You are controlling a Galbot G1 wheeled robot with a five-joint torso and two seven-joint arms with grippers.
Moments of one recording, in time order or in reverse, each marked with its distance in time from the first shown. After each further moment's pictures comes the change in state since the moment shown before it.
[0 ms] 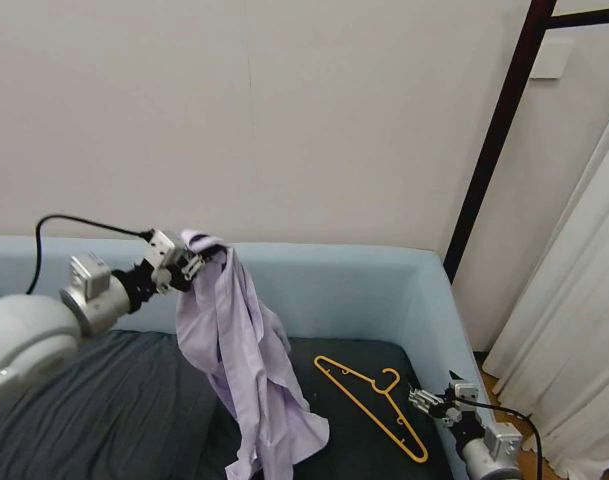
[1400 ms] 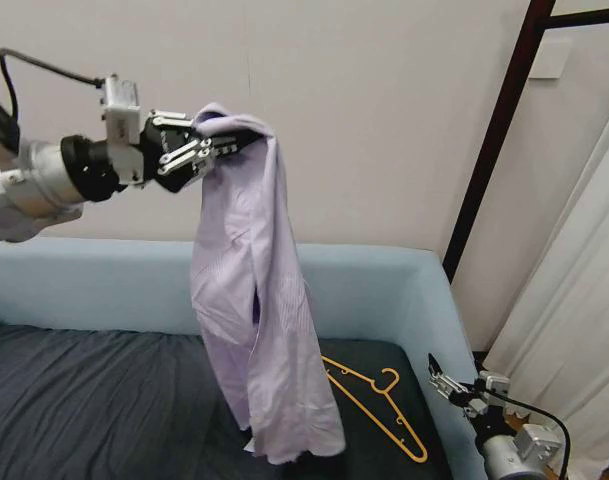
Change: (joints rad) left arm -0.596 -0.072 0.369 0.220 -0.235 -0.280 0.793; right arm -0.079 0.129 0.133 0.077 0.002 0.016 0.005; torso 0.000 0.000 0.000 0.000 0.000
